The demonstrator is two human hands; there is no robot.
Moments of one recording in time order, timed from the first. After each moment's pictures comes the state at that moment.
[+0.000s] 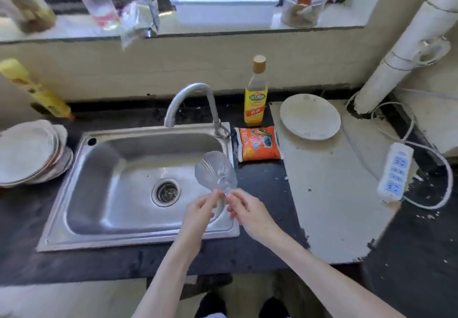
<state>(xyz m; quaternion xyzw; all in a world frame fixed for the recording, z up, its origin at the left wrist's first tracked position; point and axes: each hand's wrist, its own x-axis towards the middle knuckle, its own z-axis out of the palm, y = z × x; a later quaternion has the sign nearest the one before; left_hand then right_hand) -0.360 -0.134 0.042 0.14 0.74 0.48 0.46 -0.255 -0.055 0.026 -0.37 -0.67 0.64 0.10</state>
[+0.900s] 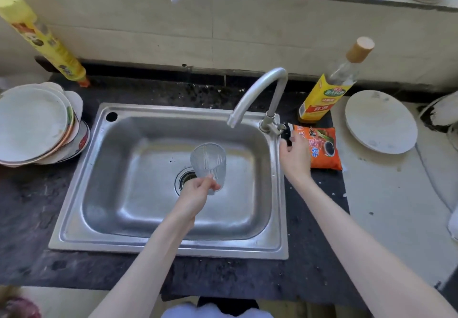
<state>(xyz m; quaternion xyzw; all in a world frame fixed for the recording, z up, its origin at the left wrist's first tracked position) -0.515 -0.128 -0.024 0.09 0.77 0.44 0.46 -0.398 0.059 -0.034 -0.57 -0.71 0.39 0.16</state>
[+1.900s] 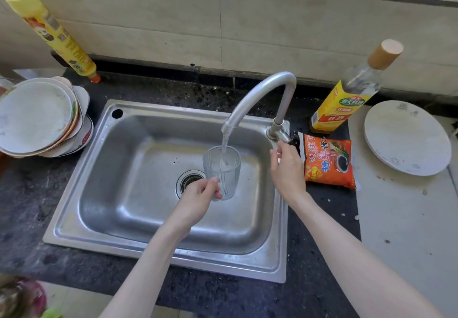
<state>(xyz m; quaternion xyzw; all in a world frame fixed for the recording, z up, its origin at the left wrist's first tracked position) -0.508 -0.112 -0.029 0.13 0.78 0.44 0.42 -0.406 0.061 -0.067 -0.45 -0.82 0.31 0.16</state>
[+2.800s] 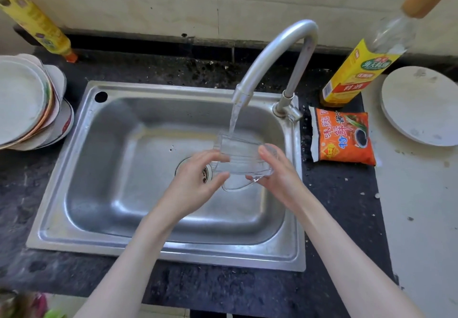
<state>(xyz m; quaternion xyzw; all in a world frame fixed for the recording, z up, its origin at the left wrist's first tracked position) -0.540 -0.128 -0.044 0.44 0.77 0.36 0.29 -0.403 0.015 -0.083 -0.39 -0.36 0.84 0.12</state>
